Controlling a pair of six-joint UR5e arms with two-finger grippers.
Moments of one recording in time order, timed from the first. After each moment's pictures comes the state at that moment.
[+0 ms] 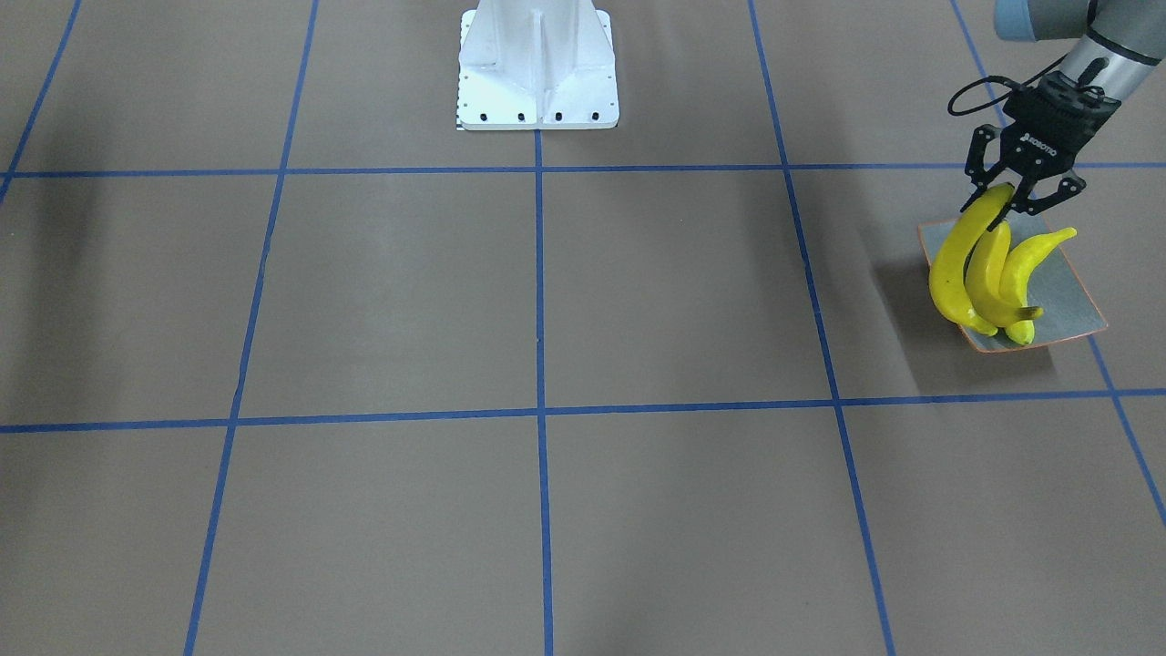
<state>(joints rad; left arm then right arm) -0.96 -1.24 -1.76 -2.66 -2.04 0.01 1.57 -1.63 1.84 -1.49 2.31 0.09</state>
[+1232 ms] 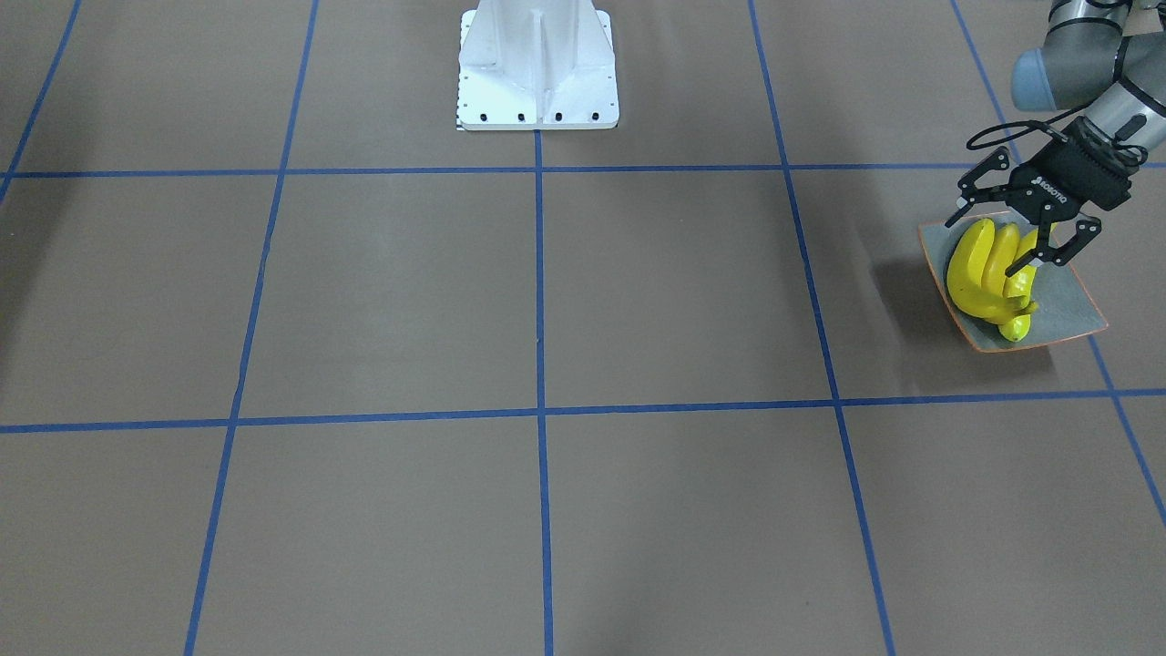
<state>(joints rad) -1.09 -1.46 -1.70 -2.65 -2.32 -0.29 1.73 -1.66 1.60 -1.48 2.37 -0.25</state>
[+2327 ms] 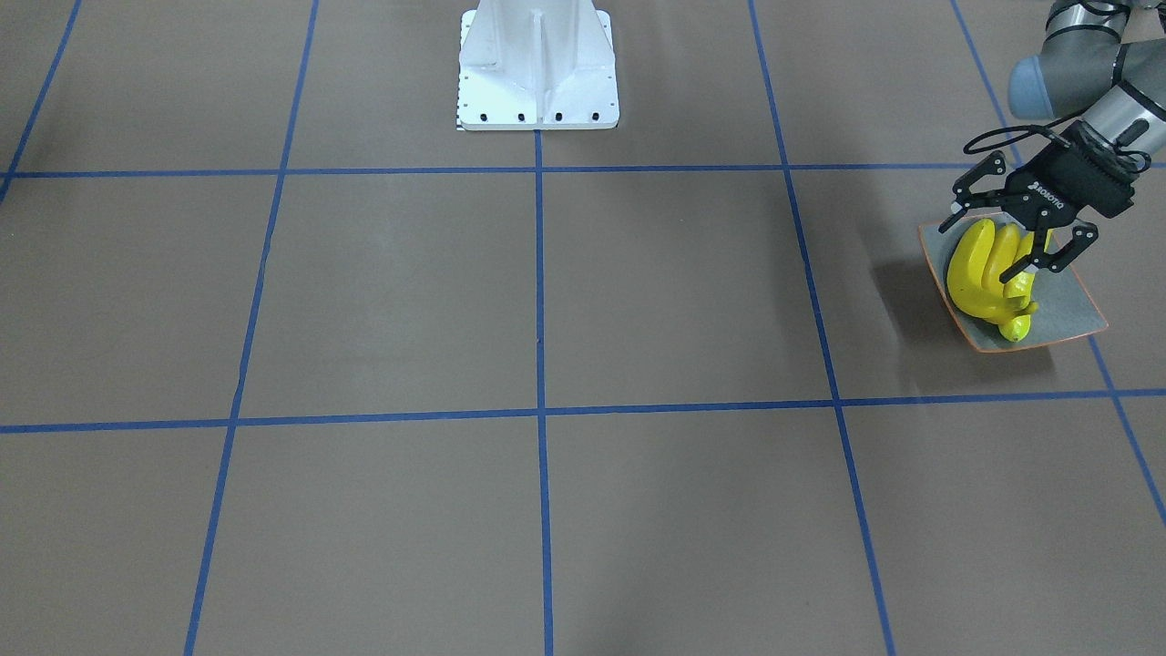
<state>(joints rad) -1.09 -1.48 -1.71 -2.65 -2.32 -0.32 1.84 -1.60 1.04 -1.15 2.38 -0.31</state>
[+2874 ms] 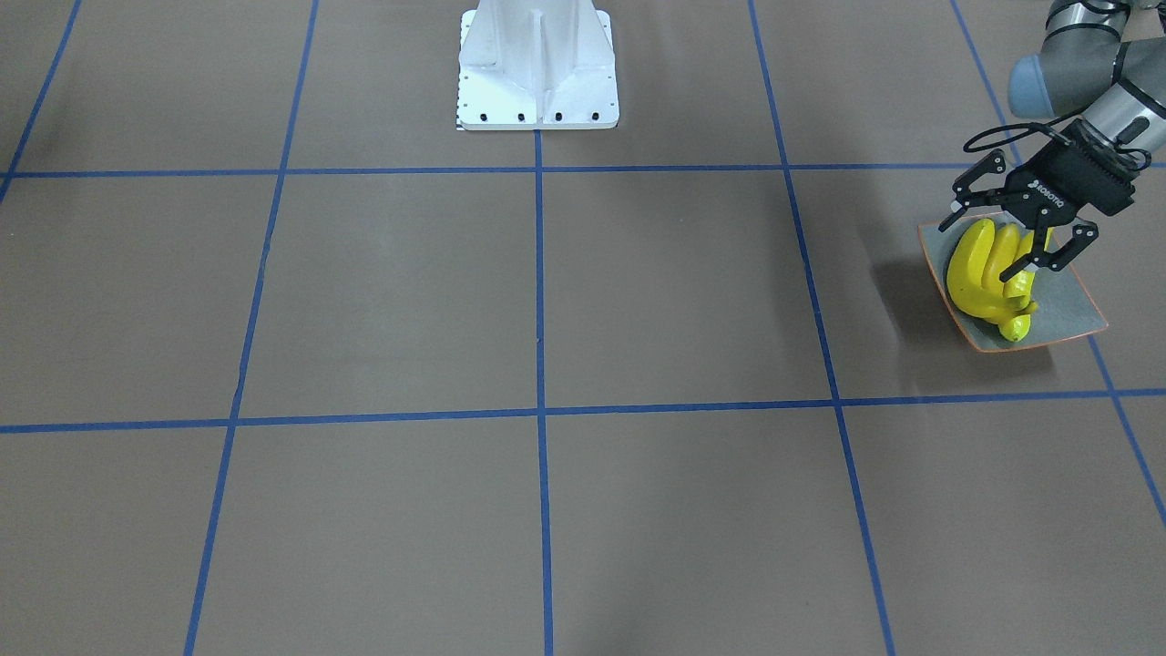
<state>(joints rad) -1.09 -1.48 -1.71 -2.65 -2.32 -0.32 1.83 -1.61 1.01 -1.02 2.26 -0.22</state>
